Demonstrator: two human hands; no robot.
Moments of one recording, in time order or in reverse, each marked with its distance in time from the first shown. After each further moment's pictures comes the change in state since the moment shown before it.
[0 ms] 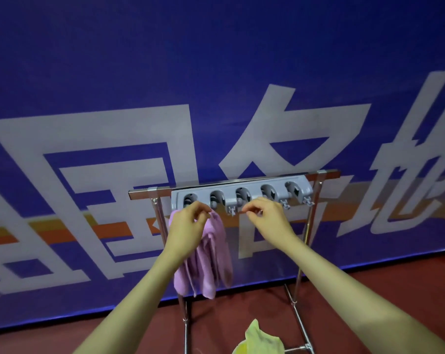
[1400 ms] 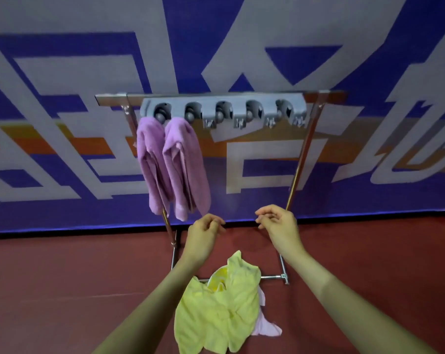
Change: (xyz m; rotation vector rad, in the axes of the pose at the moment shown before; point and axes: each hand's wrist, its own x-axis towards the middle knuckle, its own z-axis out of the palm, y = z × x) left_hand -0.168 -0.057 0.185 -0.351 -0.107 -0.493; right_hand -0.171 0.159 0.027 0.425 -0.019 0.438
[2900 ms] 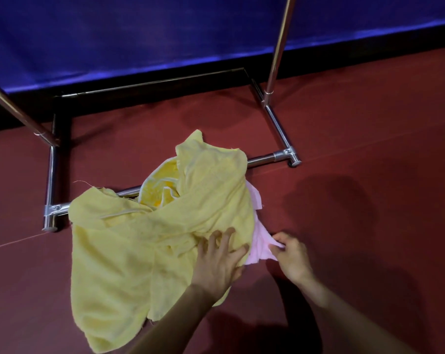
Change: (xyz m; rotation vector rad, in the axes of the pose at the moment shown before) left_hand 0.006 -0.696 0.304 1.157 -0.444 0.638; right_hand -0.086 0.767 0.066 -0.584 0.098 0.465
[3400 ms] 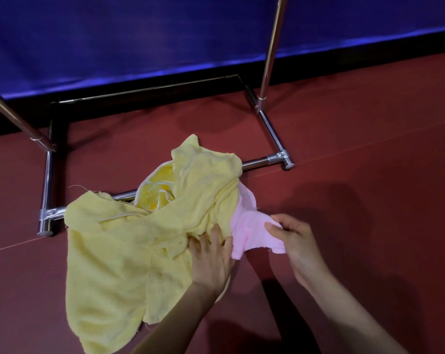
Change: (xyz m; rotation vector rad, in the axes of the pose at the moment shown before) left_hand 0.013 0.005 0.012 0.102 -0.019 -0.211; right_hand -0.032 -0.080 -0.062 0.772 -0.073 0.043
